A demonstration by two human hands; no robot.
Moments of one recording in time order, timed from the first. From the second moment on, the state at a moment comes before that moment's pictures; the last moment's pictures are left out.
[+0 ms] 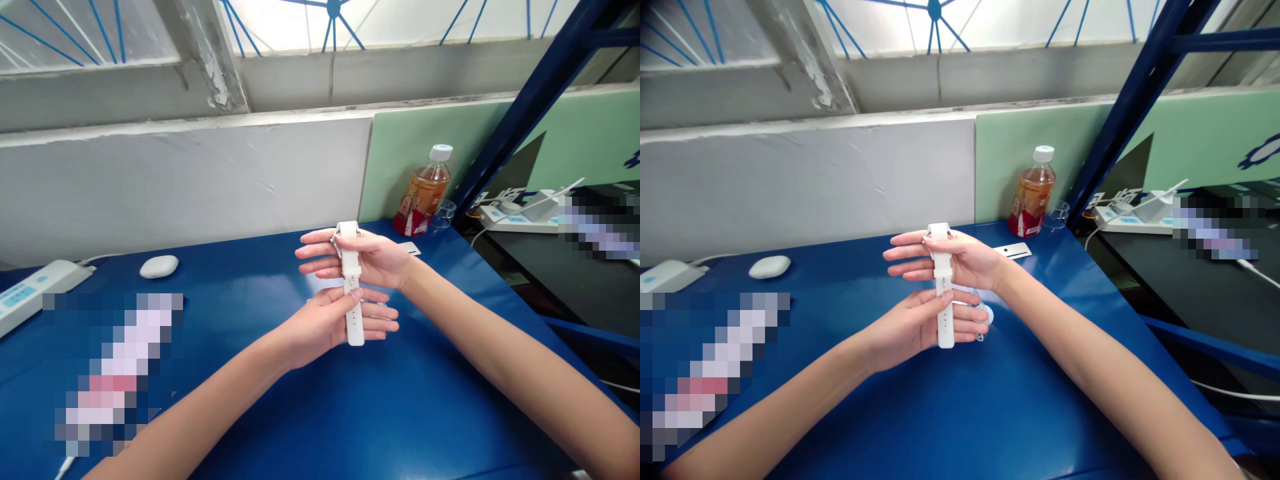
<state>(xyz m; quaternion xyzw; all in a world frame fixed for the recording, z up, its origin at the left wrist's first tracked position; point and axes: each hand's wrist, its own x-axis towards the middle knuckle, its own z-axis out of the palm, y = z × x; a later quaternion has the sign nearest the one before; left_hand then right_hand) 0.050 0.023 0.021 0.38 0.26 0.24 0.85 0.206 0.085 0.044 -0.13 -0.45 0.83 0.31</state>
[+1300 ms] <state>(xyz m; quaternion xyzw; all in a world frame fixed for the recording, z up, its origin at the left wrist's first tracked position) 0.049 0.024 0.023 0.34 0.29 0.26 0.86 0.205 0.090 0.037 -0.14 -0.47 0.78 0.39</state>
